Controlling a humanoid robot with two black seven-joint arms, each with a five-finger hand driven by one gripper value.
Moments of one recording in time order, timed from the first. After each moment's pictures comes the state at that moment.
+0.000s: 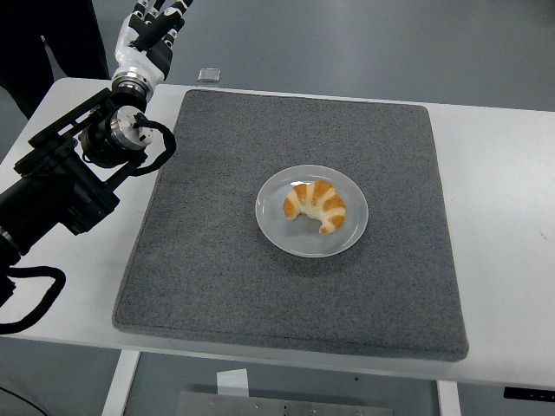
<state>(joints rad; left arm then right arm) -0.93 0.23 -0.82 -0.82 -0.09 0.25 -0.40 0.06 0.00 0.07 0.14 0.28 -0.17 -0.03</state>
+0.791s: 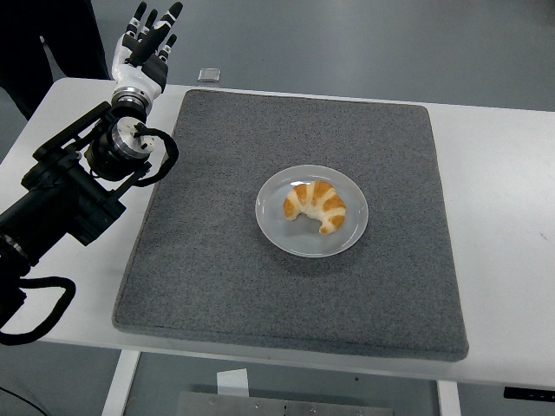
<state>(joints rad) -0.88 0.20 -0.87 -0.79 -0.14 0.25 -0.44 0.05 0.00 0.08 0.14 0.28 -0.17 -0.03</state>
